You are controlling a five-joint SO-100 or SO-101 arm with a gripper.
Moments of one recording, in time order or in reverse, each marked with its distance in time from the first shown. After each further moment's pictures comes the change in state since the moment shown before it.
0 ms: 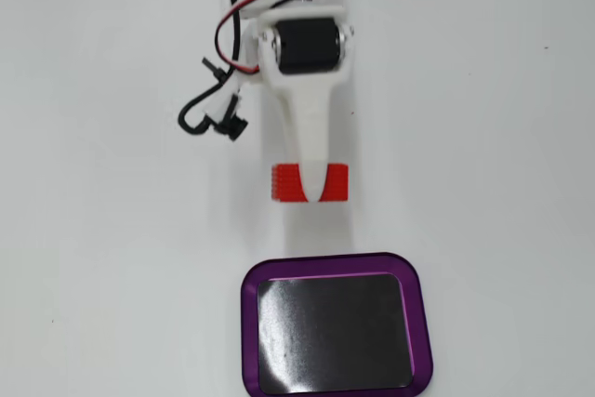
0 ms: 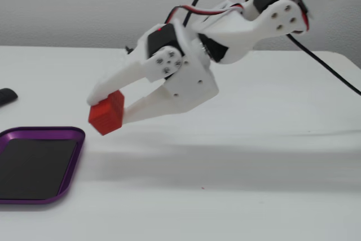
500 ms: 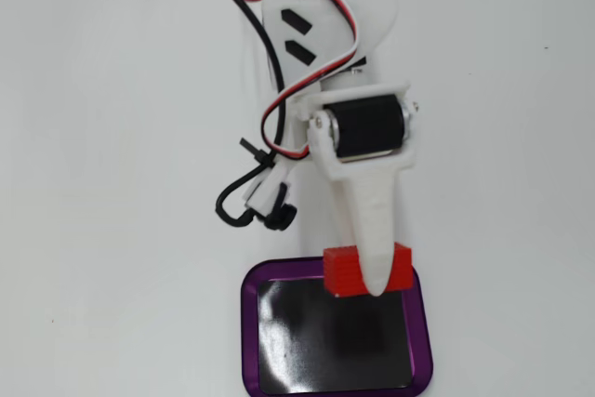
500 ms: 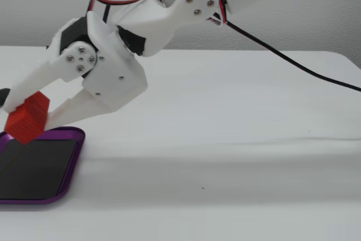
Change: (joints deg) arm -3.9 -21.2 -38.9 20.3 0.0
